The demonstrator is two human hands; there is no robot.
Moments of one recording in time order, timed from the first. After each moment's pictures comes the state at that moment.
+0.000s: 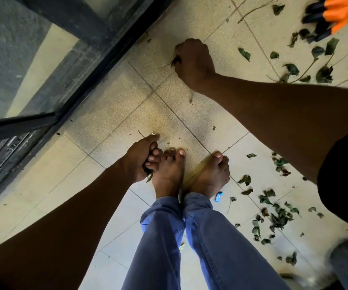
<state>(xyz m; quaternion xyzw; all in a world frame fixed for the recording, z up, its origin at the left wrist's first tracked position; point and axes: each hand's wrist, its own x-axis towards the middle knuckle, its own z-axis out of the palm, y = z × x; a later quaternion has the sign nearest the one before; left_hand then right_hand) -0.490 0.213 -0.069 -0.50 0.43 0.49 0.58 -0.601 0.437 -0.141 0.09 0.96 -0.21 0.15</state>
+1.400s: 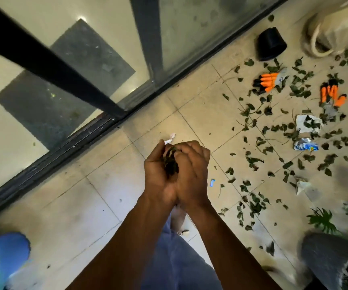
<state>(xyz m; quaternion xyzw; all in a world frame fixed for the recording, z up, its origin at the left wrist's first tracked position) -0.375 0.169 0.315 -0.48 0.15 0.79 0.36 -0.339 0.222 0.309 0.32 0.74 -0.60 -0.04</state>
